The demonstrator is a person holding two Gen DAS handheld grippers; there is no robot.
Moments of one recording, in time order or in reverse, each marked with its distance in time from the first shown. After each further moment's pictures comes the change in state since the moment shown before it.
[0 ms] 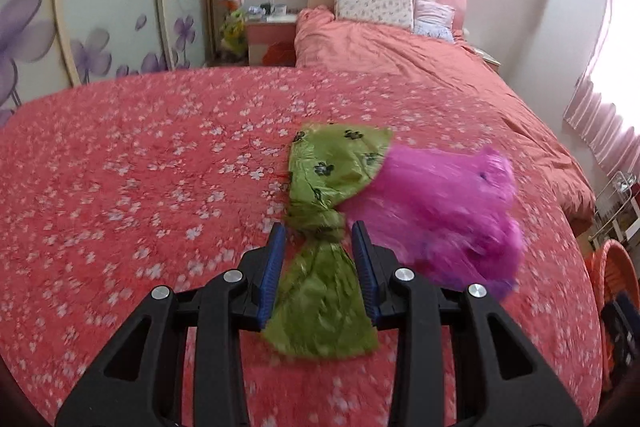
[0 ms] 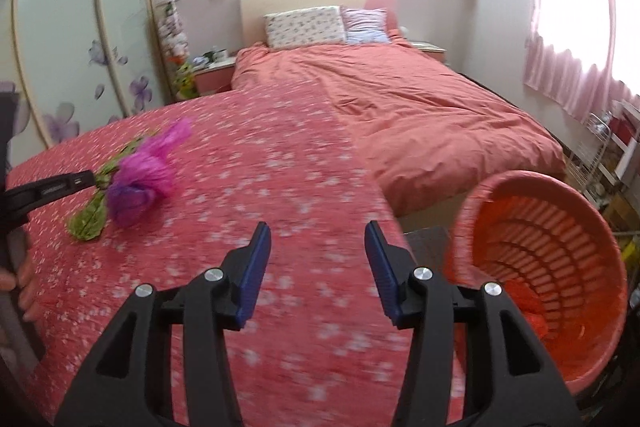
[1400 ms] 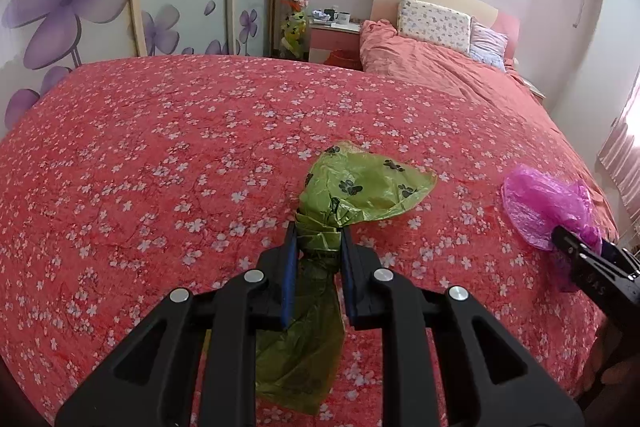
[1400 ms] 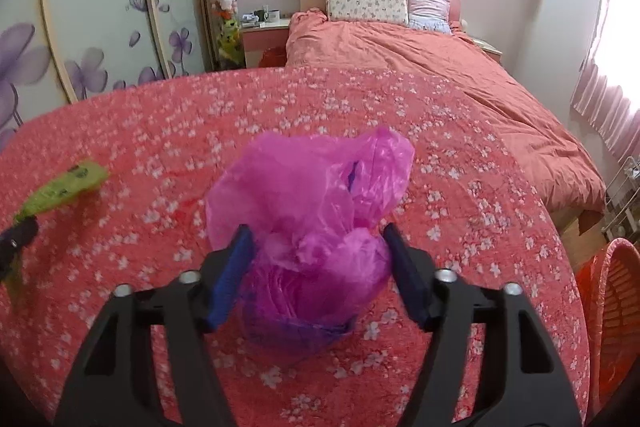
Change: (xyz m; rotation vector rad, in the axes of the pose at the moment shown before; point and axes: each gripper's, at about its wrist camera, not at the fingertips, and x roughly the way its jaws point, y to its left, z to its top) left arm -0.056 0.126 -0.031 -0.121 -0.045 0.122; right arm 0.091 0.157 0.043 -0.144 0.119 0.073
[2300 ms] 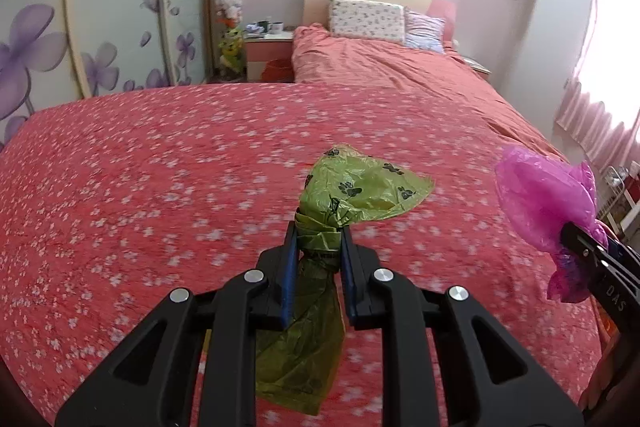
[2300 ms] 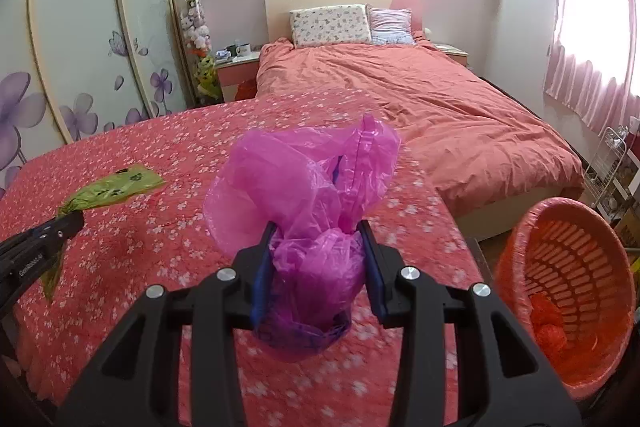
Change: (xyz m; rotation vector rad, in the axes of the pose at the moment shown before) left arm -0.035 -0.108 -0.015 0.163 -0.033 -0.148; right arm -0.103 -0.100 -0.044 0.121 -0.114 -0.031
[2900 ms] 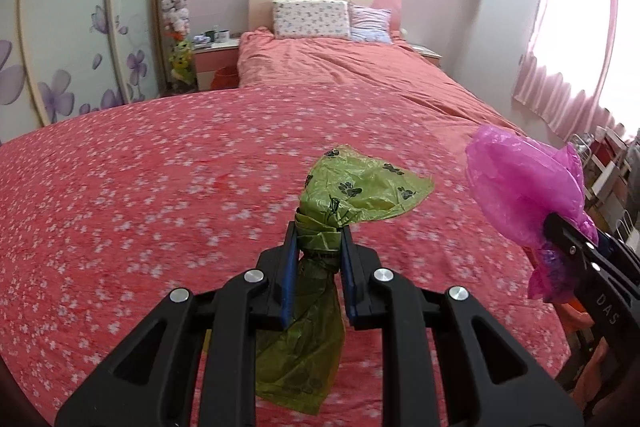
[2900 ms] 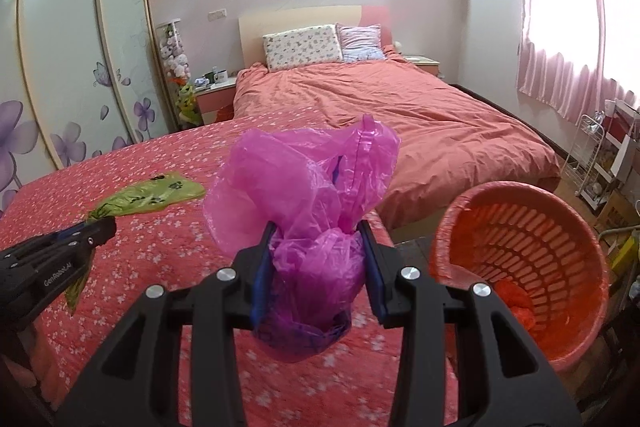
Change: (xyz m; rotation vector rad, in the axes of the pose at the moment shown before) left arm -0.010 -0.081 -0.012 0.113 -0.002 -0.127; right arm -0.057 -0.060 -0.026 0.072 -0.083 -0.054
